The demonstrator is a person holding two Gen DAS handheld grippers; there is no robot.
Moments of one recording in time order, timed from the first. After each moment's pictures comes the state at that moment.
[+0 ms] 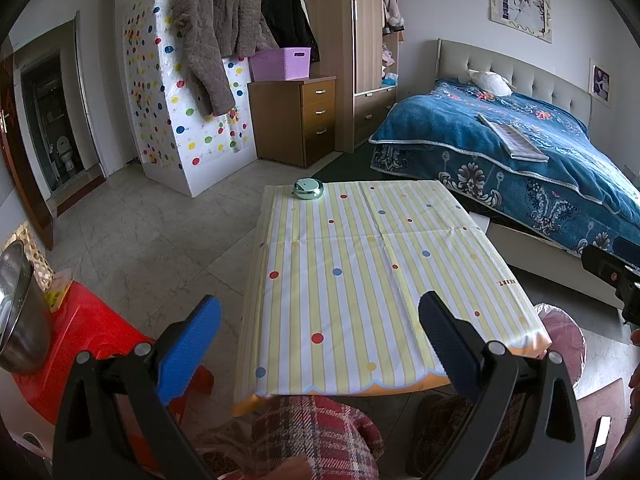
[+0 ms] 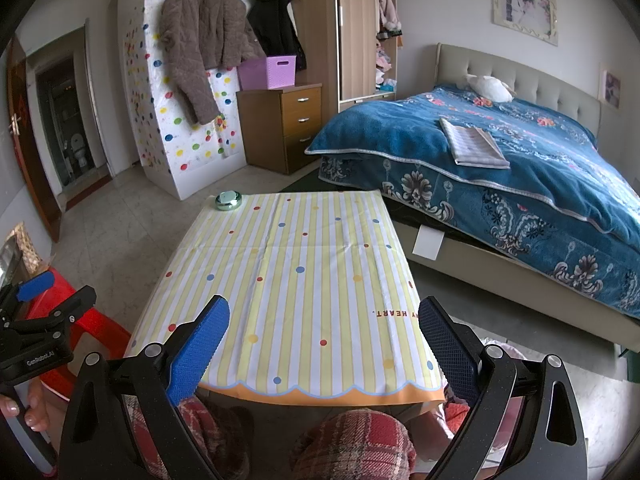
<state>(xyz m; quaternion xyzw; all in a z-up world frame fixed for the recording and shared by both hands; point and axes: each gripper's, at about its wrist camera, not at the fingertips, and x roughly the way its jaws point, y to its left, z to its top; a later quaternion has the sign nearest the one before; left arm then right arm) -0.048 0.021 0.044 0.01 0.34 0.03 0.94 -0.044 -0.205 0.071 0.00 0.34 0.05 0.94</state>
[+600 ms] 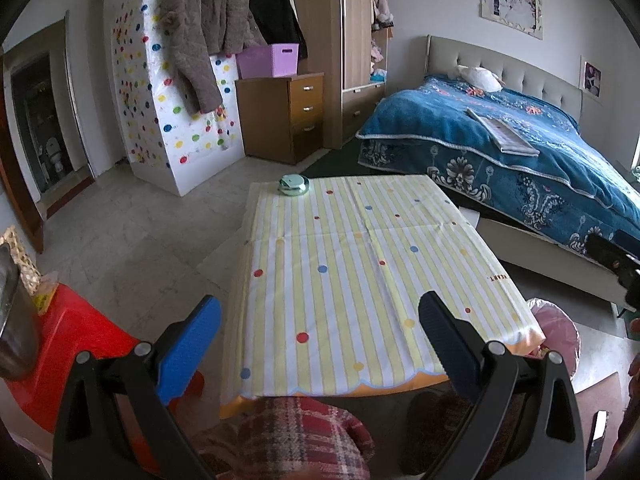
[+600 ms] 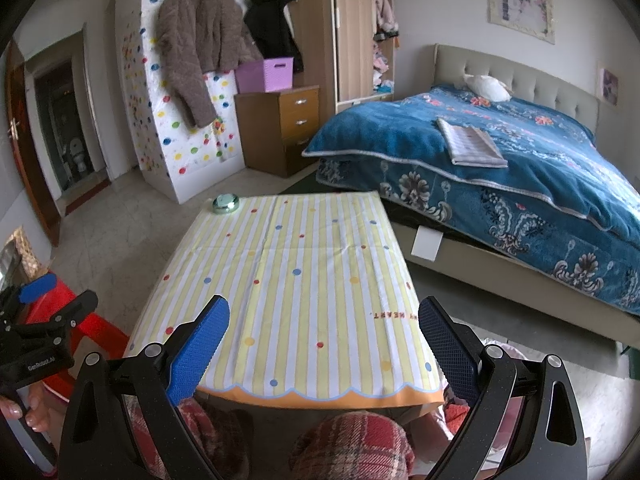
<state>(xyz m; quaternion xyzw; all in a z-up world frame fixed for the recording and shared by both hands) -0.040 0.012 0.034 0.01 0.35 0.00 0.94 -0.052 -0.223 0.064 0.00 0.31 0.03 0.95</state>
